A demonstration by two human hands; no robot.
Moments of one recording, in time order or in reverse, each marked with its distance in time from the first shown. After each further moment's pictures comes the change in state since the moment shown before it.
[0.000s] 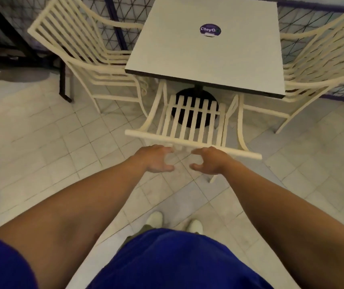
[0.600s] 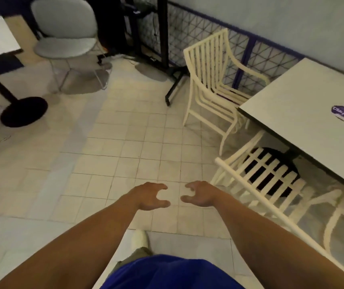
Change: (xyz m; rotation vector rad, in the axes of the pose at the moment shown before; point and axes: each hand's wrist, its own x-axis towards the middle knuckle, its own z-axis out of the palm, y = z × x) left_hand -0.194 -0.144 0.112 -0.635 0.138 -0.550; right_hand 0.072 -0.240 0.053 -0.229 -0.340 -0.421
